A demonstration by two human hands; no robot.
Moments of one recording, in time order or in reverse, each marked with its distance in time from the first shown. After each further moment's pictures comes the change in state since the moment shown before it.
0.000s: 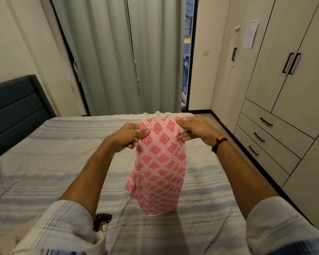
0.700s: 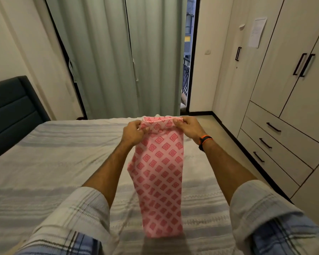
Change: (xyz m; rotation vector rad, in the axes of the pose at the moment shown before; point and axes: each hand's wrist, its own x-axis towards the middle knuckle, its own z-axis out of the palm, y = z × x) left_hand 0.155 -0.011 -0.017 0.240 0.448 0.082; right_hand 0.157 0.030 -0.012 -0.206 0.254 -0.084
